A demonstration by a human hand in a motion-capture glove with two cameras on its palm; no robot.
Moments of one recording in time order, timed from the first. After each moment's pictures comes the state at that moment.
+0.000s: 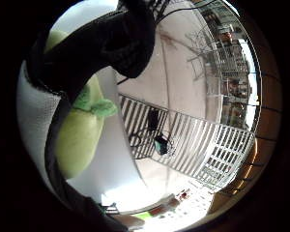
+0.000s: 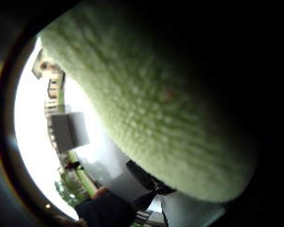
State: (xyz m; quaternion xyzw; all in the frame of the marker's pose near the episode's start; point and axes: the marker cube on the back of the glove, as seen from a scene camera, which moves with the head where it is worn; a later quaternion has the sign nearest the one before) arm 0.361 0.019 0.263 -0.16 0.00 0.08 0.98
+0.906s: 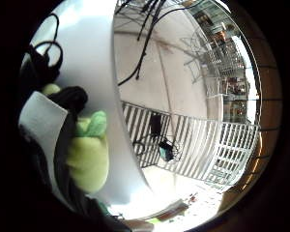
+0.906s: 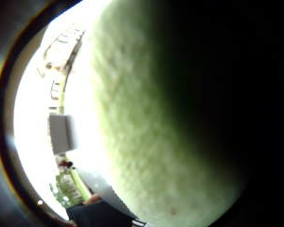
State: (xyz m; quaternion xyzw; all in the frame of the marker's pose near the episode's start) arm 0.359 0.031 0.272 -0.10 0.00 0.10 0.99
